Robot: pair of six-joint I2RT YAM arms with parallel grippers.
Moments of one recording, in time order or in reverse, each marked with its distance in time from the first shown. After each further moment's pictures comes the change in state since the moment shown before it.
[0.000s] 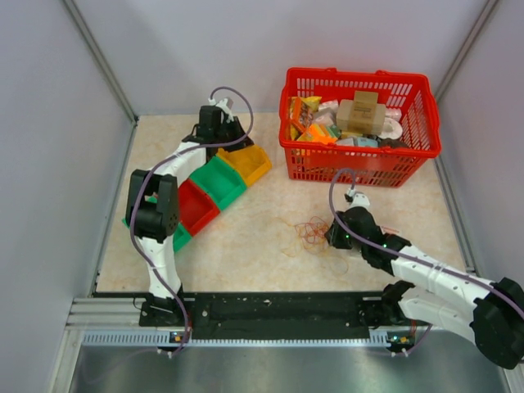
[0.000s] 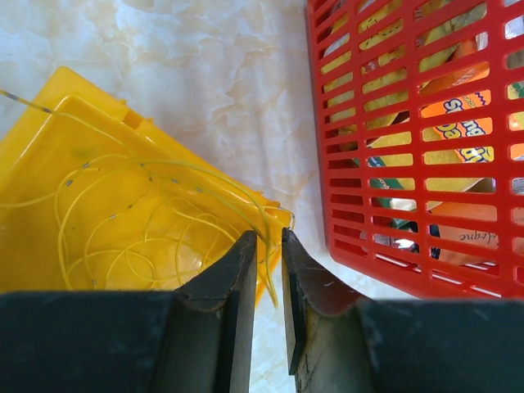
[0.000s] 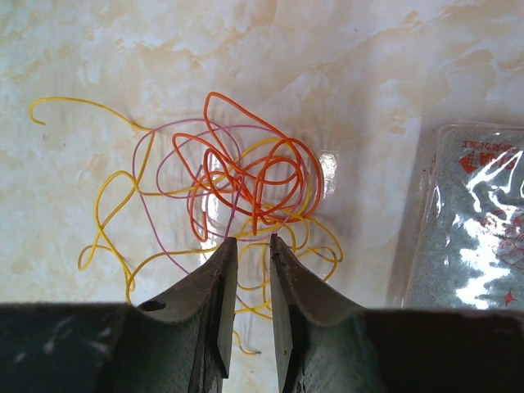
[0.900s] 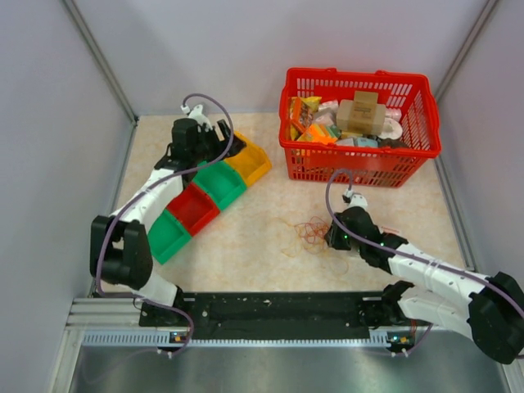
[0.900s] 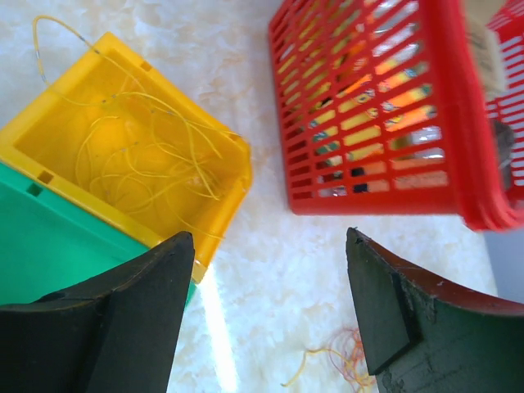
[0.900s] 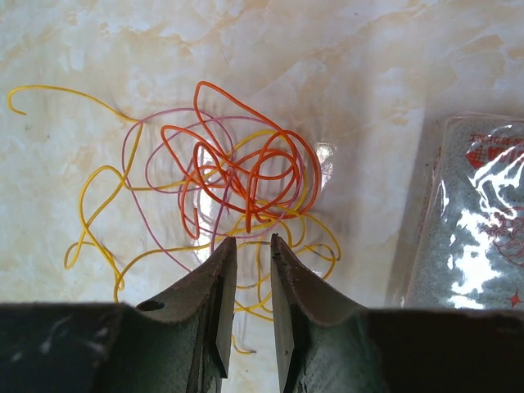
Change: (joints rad) left arm 0.023 -0.407 -0.340 0.051 -0.052 -0.033; right arm 0.000 0.023 0.001 0.003 -0.009 -0.003
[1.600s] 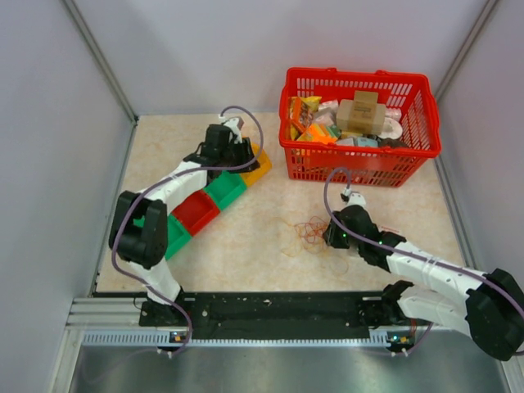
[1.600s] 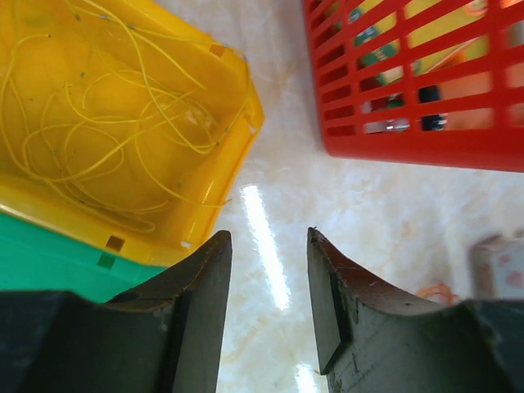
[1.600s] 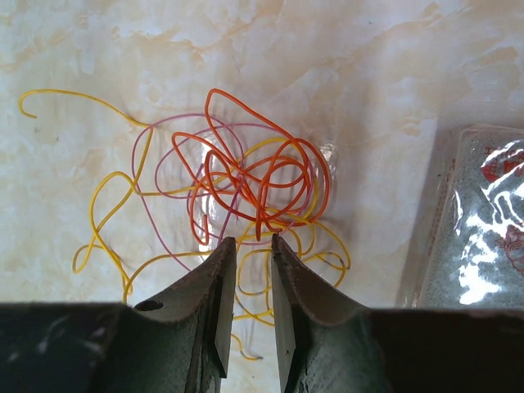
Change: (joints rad) left arm -0.125 0.097 0.018 -0.081 -0.029 0.100; right arm -0.001 0.037 0.011 0.022 -0.013 -0.007
